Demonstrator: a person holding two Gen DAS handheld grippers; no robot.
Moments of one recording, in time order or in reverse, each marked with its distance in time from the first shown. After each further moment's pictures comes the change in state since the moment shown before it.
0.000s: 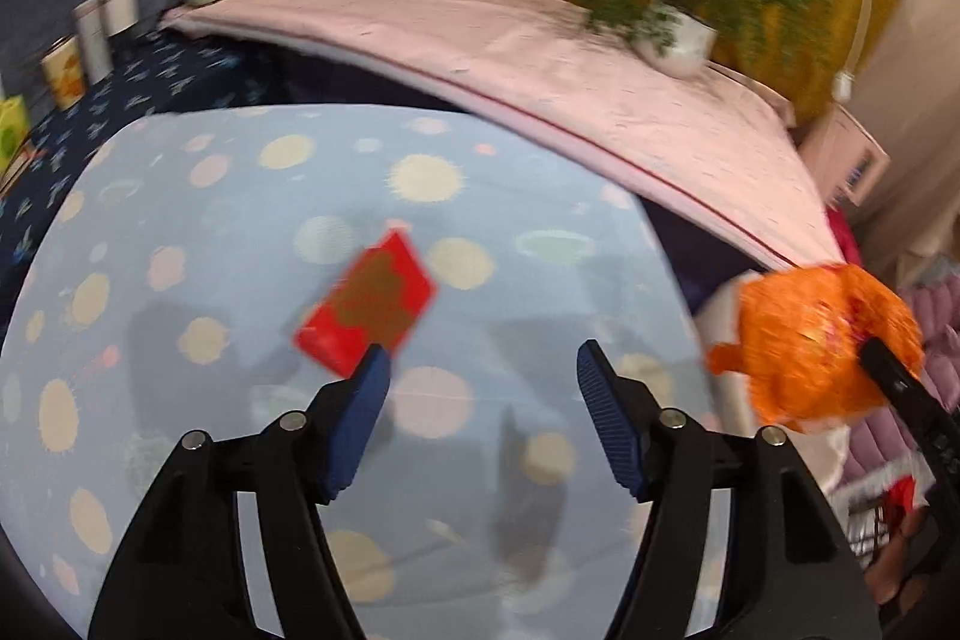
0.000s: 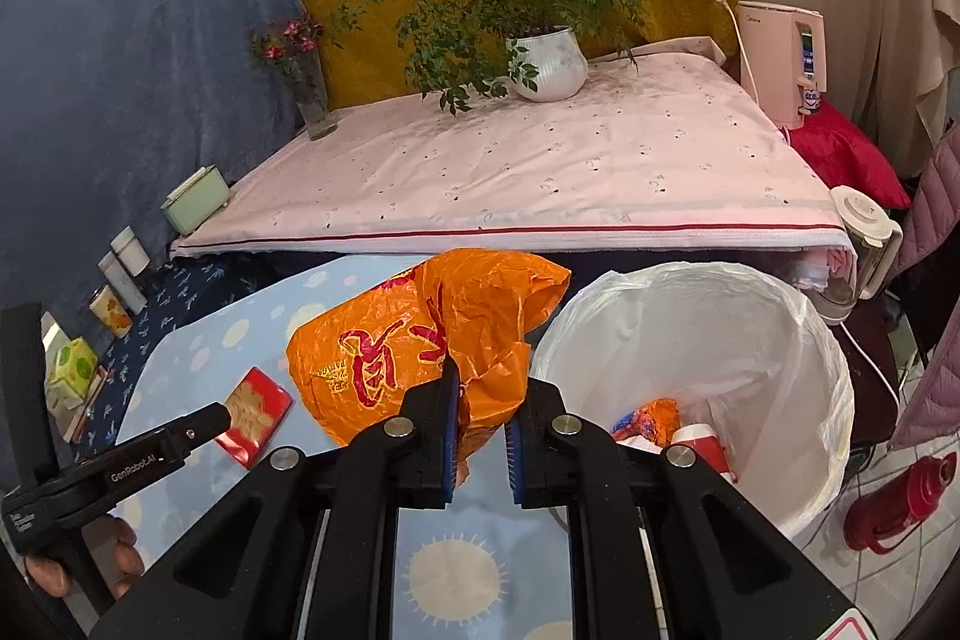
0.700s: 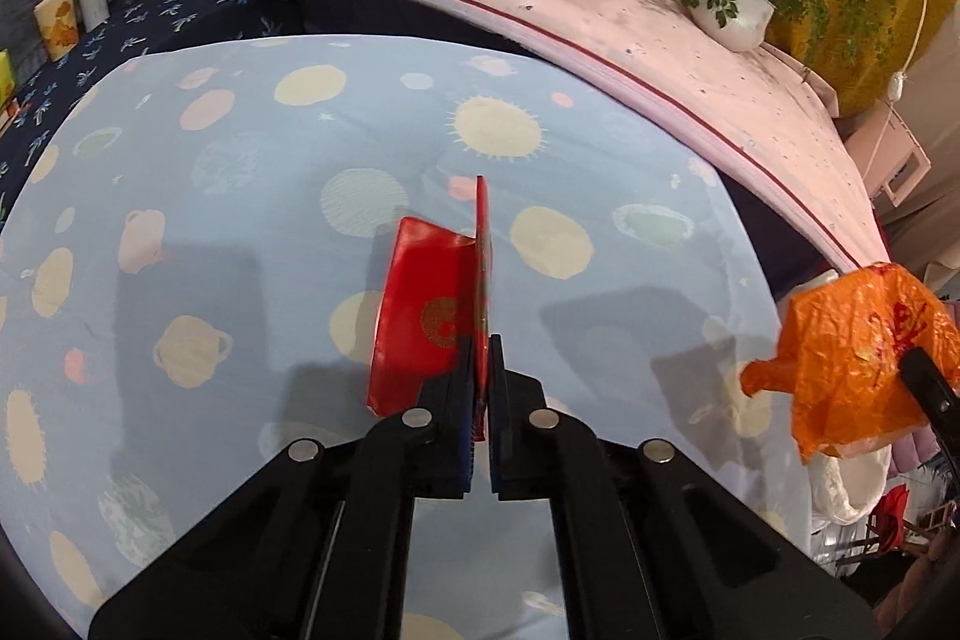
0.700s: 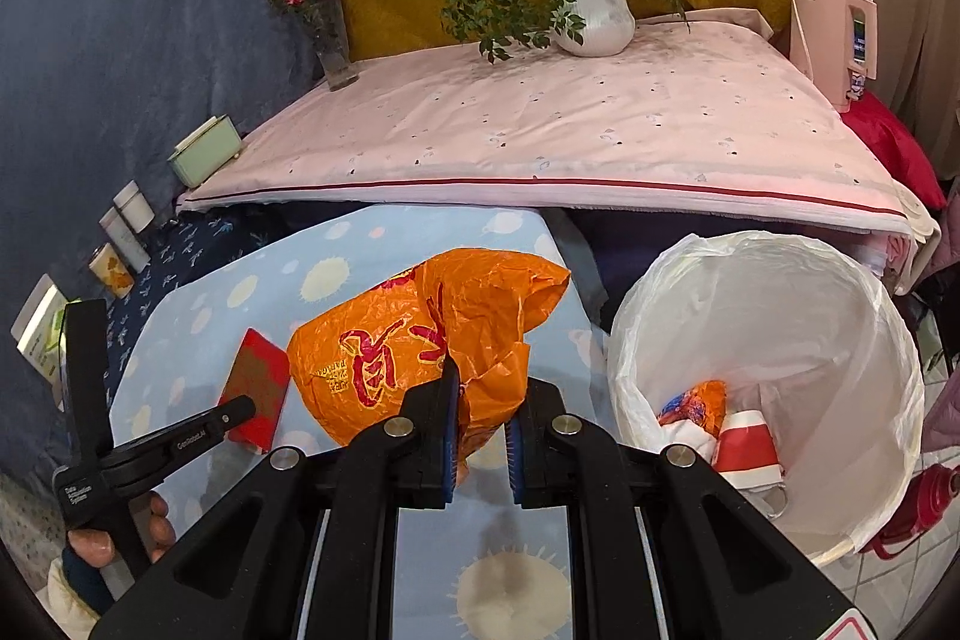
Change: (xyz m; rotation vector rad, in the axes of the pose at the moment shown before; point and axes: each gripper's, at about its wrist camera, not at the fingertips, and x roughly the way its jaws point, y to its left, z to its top) left arm 0.060 0.033 0.004 -0.024 0.095 -0.009; right arm 0.048 0.035 -0.012 -0.045 0.085 0.026
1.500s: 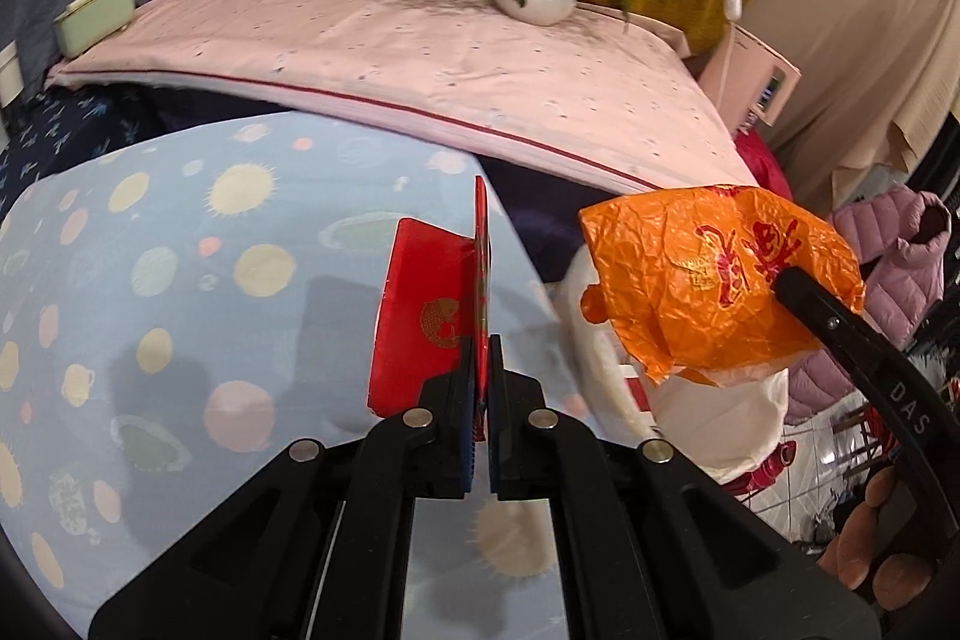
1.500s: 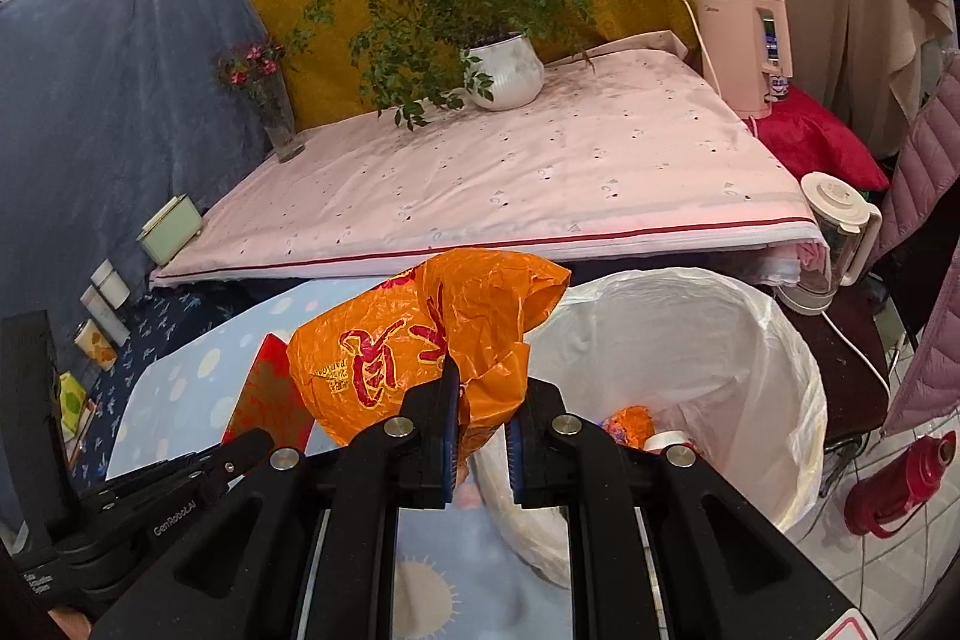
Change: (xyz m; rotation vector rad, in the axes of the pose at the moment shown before) left arm -0.049 -0.155 -0.024 0.251 -0.035 -0.171; right arm -0.054 -0.076 0.015 0.119 -0.115 -0.067
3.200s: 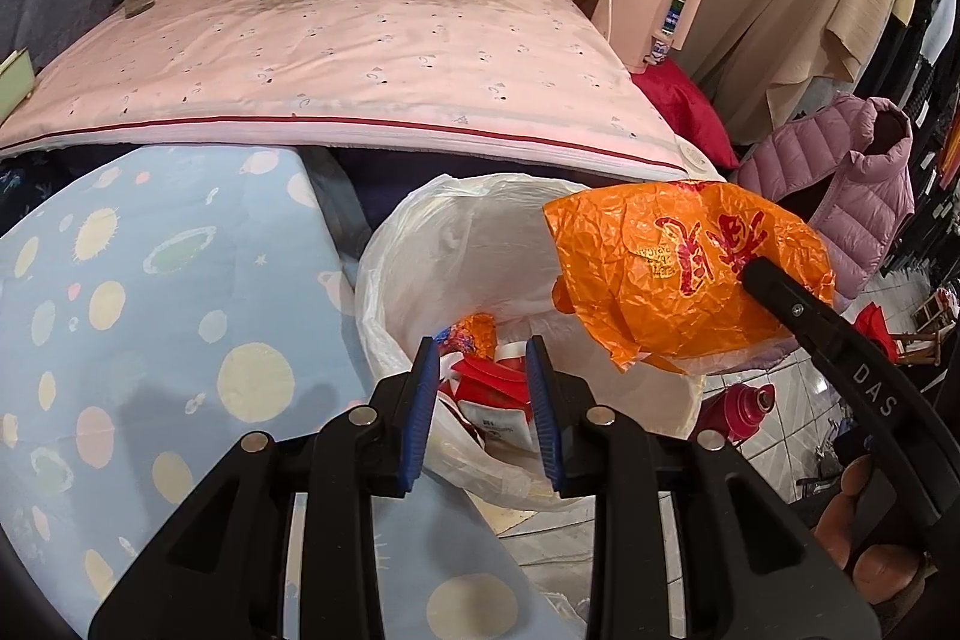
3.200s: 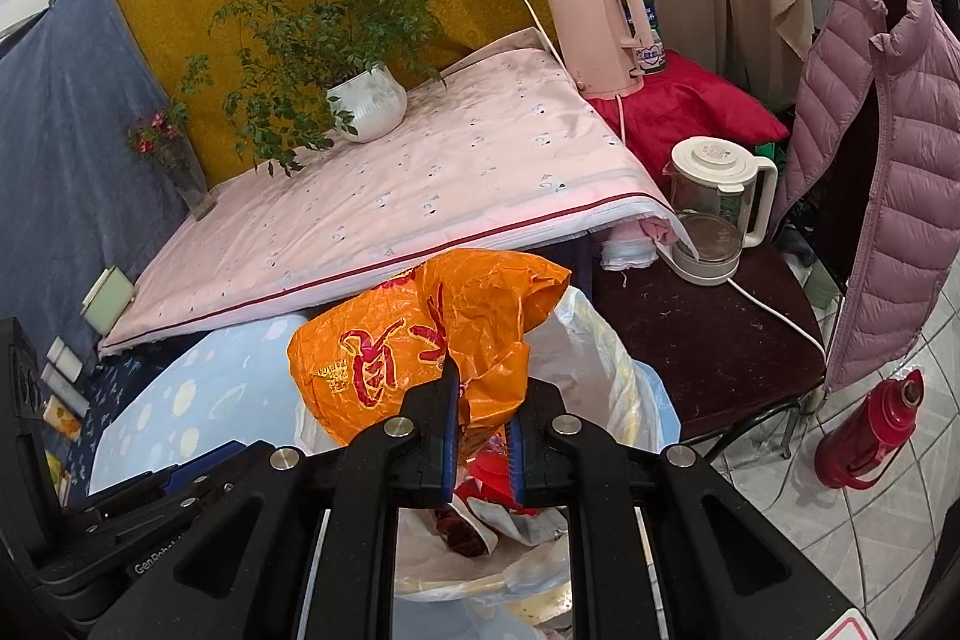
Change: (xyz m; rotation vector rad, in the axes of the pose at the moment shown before) left arm 0.037 -0.118 -0.009 0.161 0.057 -0.079; right arm -0.024 -0.121 -0.002 0.161 -0.033 -0.126
